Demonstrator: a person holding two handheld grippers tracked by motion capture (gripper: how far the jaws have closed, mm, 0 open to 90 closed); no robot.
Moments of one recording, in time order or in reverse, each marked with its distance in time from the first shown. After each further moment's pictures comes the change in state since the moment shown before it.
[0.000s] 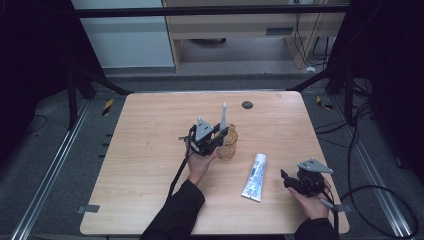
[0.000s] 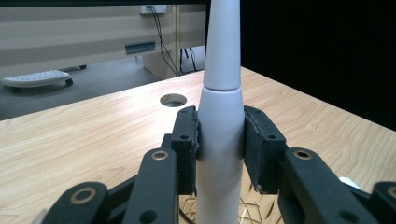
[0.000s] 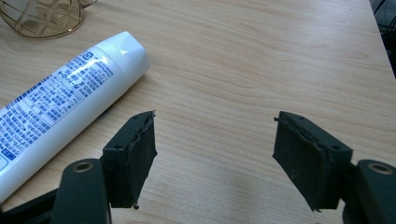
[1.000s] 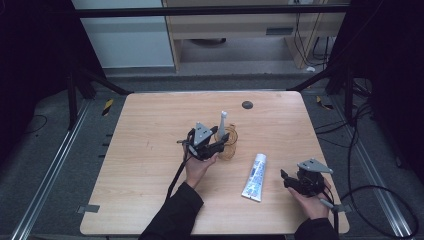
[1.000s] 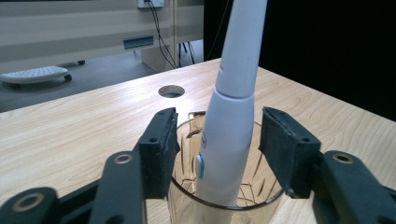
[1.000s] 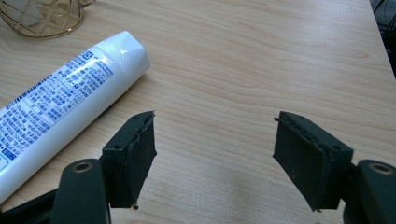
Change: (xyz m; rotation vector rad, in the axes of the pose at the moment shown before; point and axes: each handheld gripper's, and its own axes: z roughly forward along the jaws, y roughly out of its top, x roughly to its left) left arm -0.003 -0.003 -0.014 0.017 -0.004 0.003; right arm 0.000 0.000 0.000 0.003 -0.001 0.004
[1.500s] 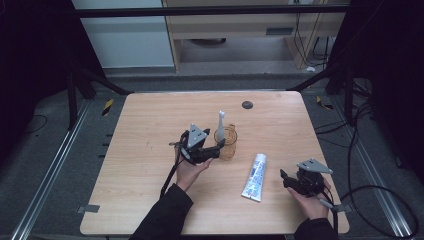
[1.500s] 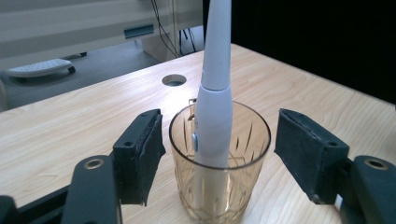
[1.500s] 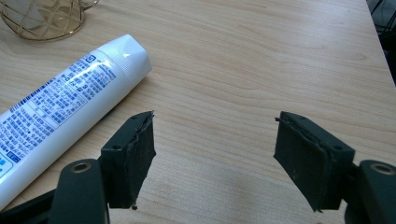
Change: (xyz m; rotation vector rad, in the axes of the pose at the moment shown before) left arm -0.005 0.013 -0.032 0.077 0.007 0.064; right arm 0.002 0.001 -0.002 -0.006 -0.002 0.003
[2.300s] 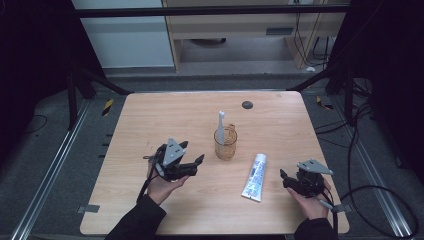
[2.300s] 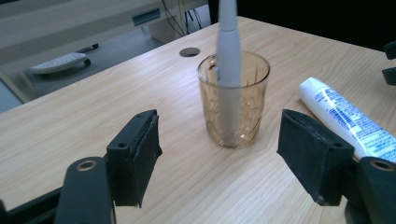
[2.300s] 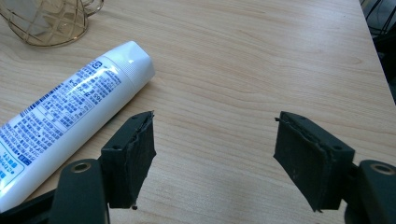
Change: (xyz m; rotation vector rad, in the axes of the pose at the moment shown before) left arm 0.017 -0.019 -0.084 0.075 0.028 0.072; right arm 0.004 0.002 -0.004 -0.013 -0.007 0.003
